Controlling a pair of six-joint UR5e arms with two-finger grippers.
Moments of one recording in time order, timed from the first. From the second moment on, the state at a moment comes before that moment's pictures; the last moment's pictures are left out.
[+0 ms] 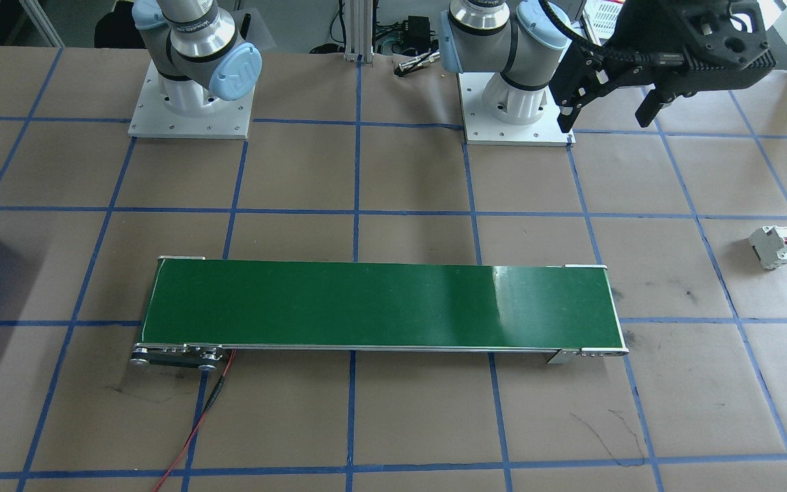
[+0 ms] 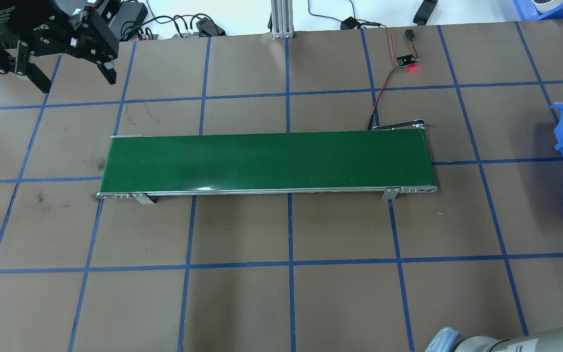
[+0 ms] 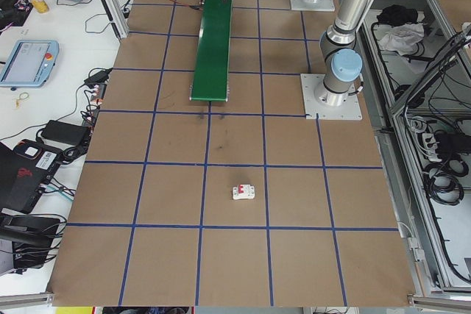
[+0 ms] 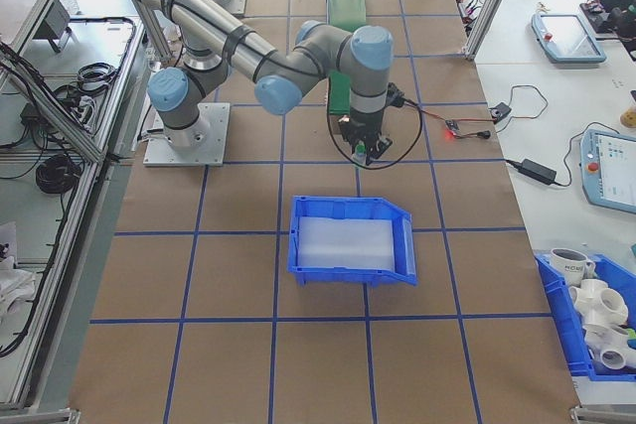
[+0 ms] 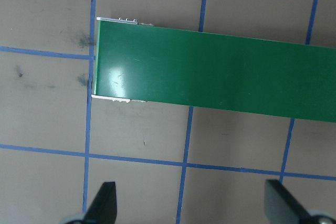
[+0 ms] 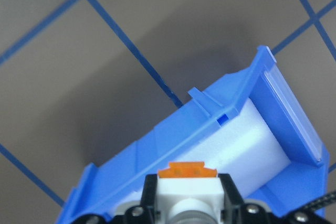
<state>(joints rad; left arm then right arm) -1.51 -1.59 -1.28 -1.86 1.59 -0.06 0.86 -1.38 1.64 -1.97 -1.63 -1.61</state>
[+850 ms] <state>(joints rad) -1.51 -1.59 -1.28 -1.86 1.59 -0.06 0.70 -1.10 1.65 -2.17 -1.54 -2.05</state>
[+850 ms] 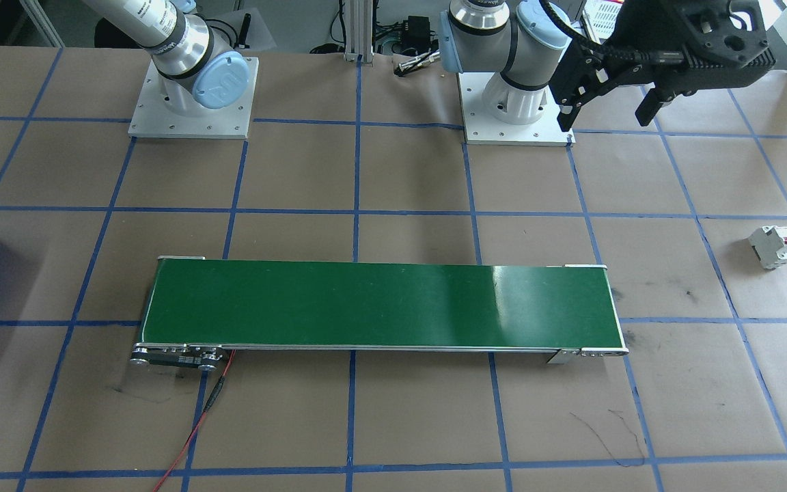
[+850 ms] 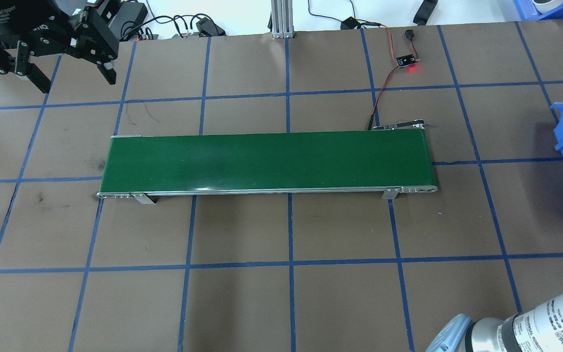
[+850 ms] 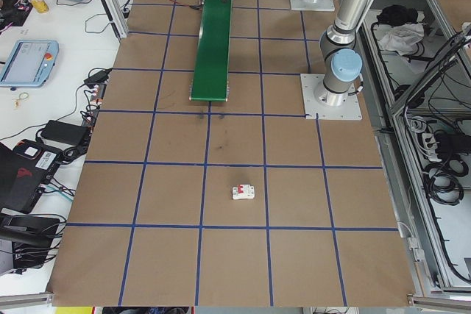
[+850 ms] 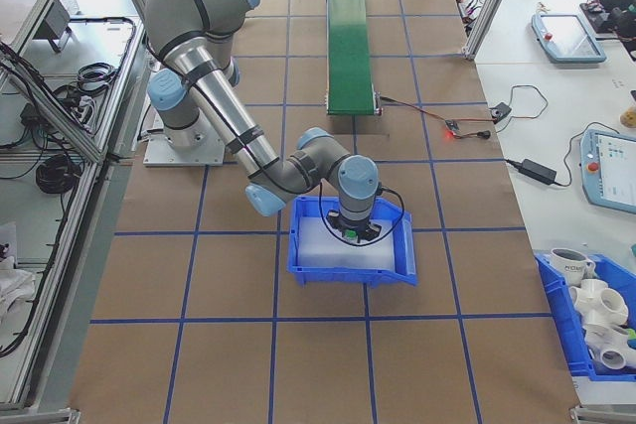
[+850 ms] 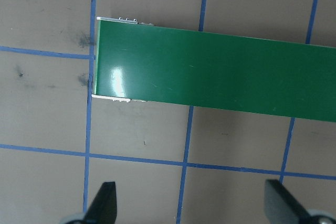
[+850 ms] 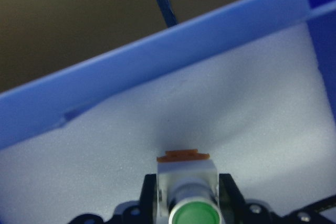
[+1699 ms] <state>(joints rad) -1.51 -1.59 -1.28 -1.86 1.59 -0.06 0.70 -1.21 1.66 -2.13 -1.54 -1.96</state>
